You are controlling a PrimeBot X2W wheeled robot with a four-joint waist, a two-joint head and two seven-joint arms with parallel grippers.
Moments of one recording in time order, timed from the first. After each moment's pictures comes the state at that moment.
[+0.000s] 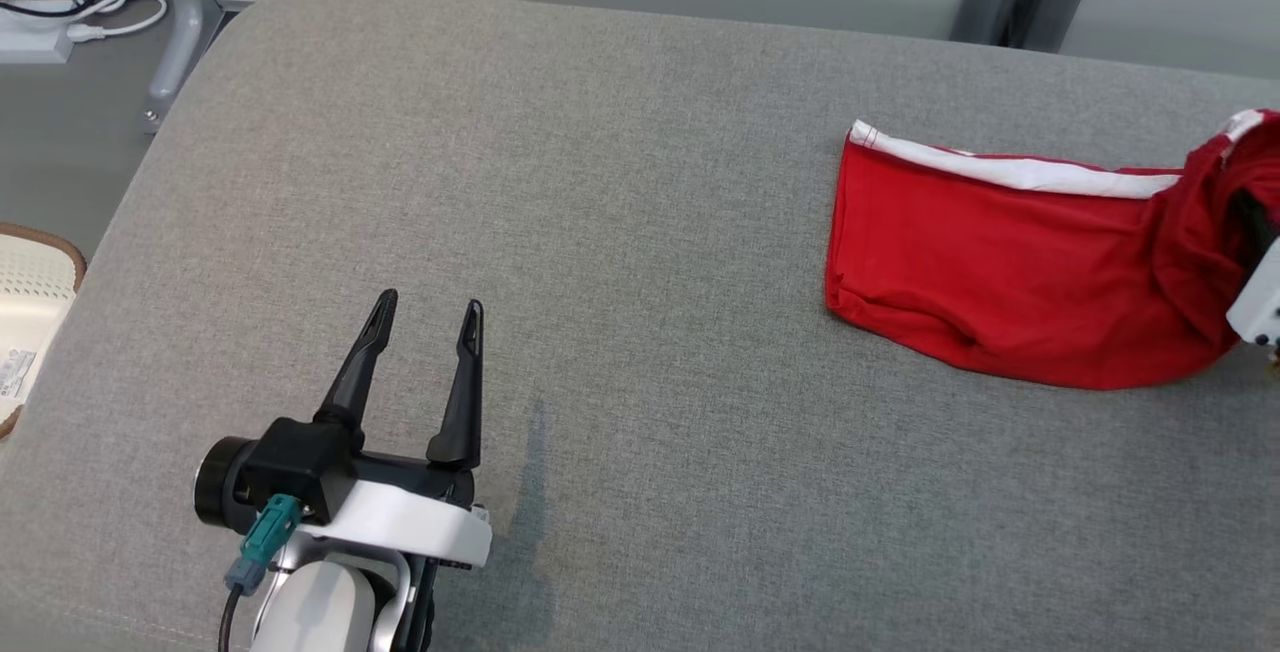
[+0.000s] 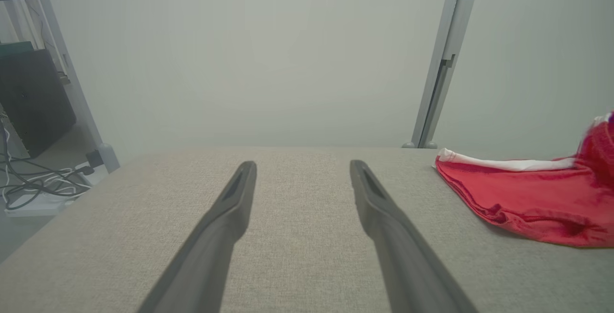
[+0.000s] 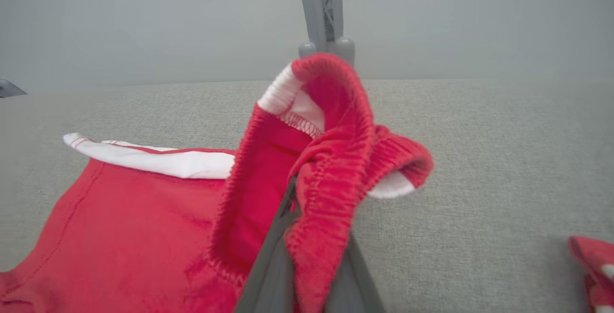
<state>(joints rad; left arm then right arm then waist) -0.17 0.05 -0.18 0.15 -0.20 -0.01 -0.26 -0.80 -0.56 0.54 0.90 0.90 0.13 0.08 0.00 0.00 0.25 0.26</state>
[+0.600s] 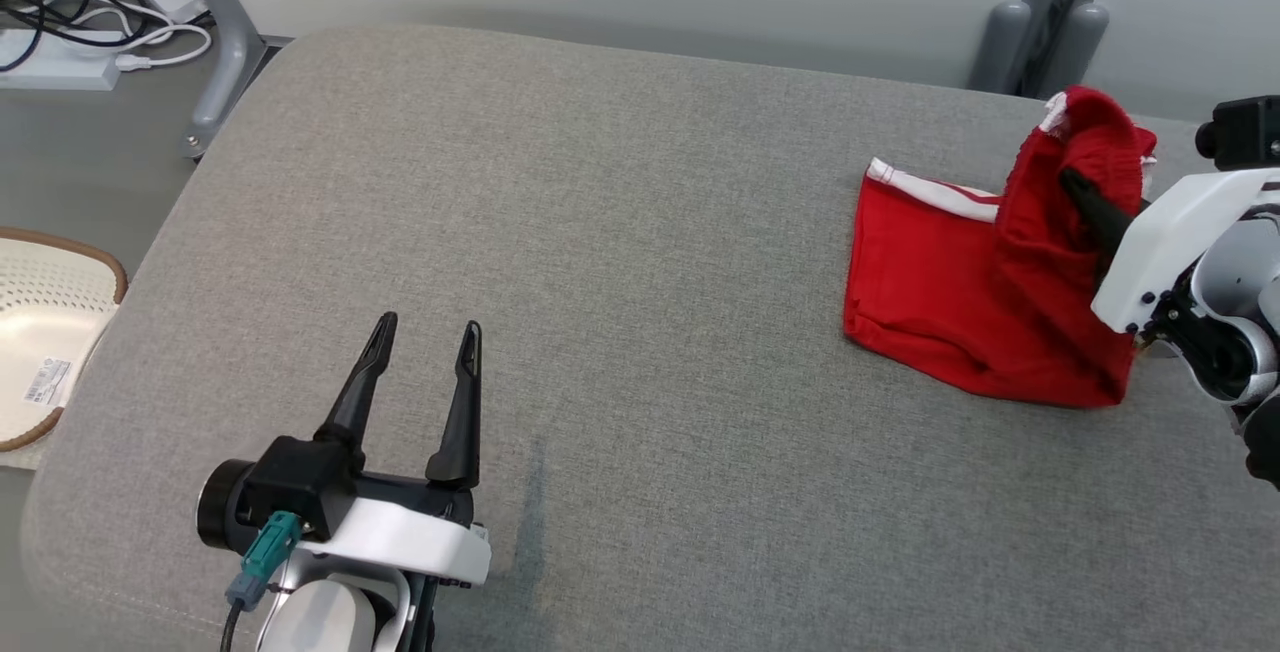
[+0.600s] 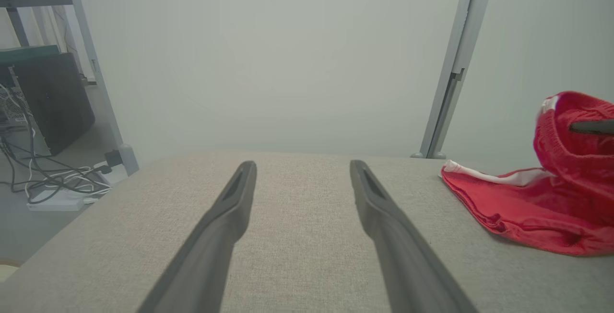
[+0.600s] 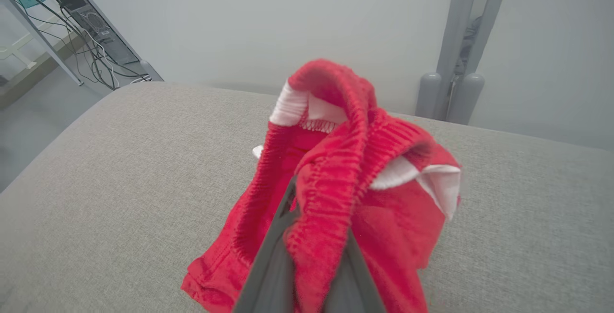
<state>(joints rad) -0.15 0.05 -0.18 0.16 -0.21 -0.01 -0.26 -0.85 -0.51 0.73 0.71 1.01 0.13 0.13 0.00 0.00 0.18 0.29</state>
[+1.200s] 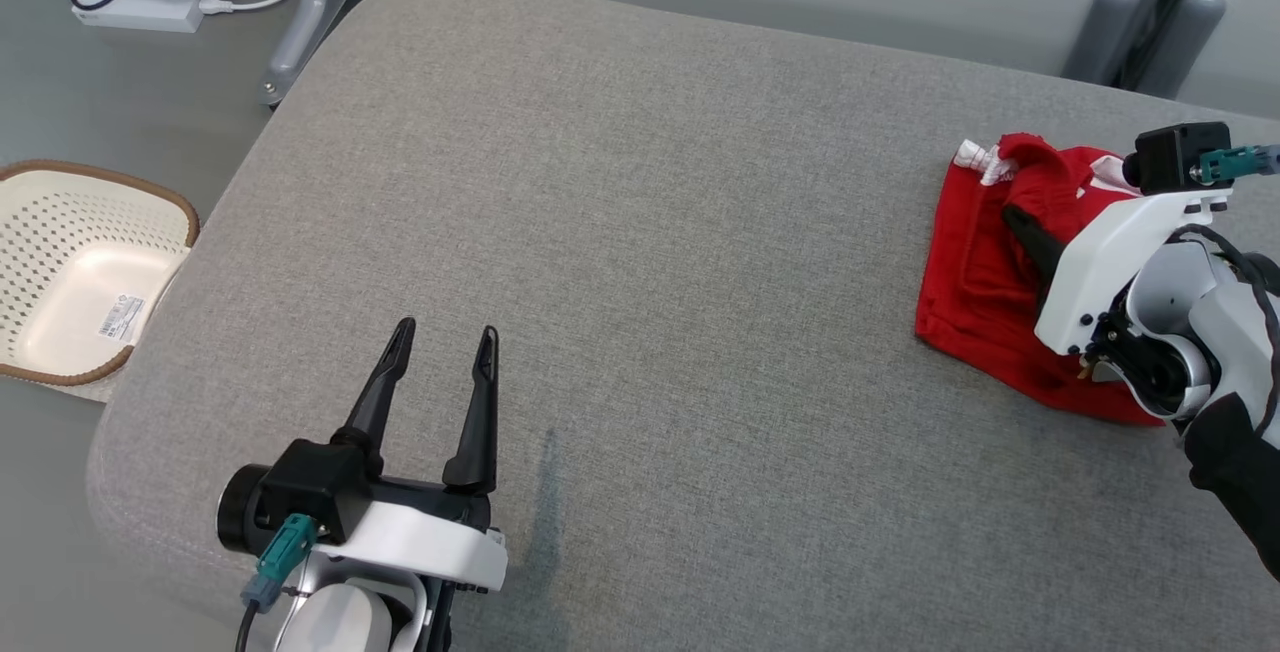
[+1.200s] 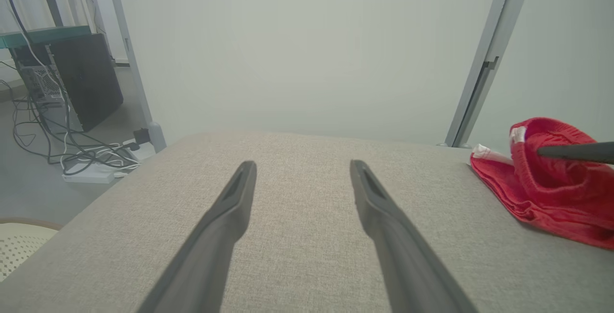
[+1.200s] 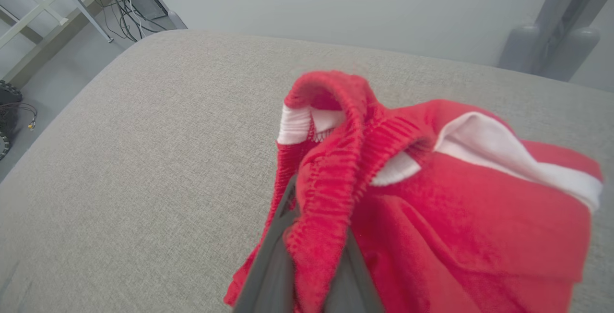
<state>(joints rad) -0.14 0.05 -0.22 0.16 -0.25 0.01 -0.26 -0.88 -0.43 0.84 0.80 1.05 0.13 0.13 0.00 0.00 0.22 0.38</state>
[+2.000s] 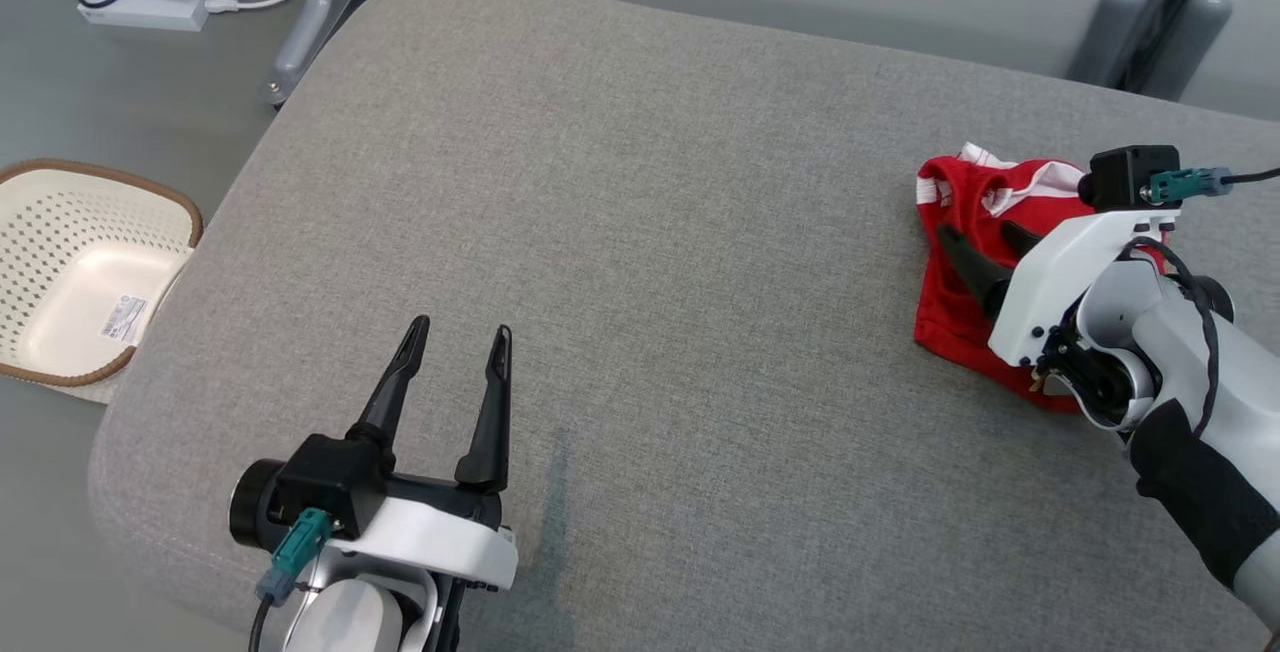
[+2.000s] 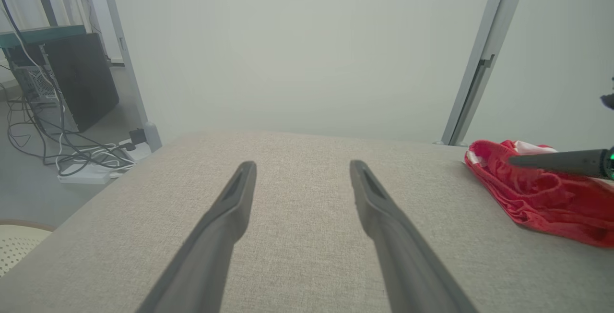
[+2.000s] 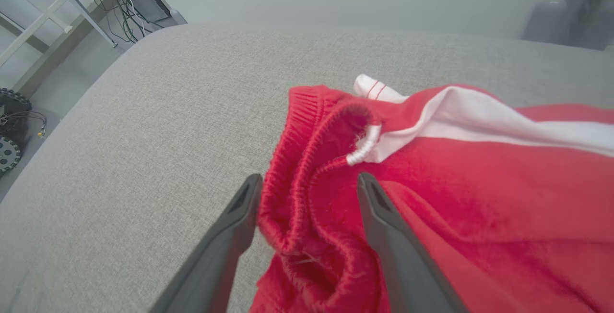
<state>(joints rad) -0.16 0.05 -0.25 0.17 -0.25 0.03 -0.26 -0.91 -0.35 0.90 0.93 1.11 0.13 0.07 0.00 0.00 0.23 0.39</state>
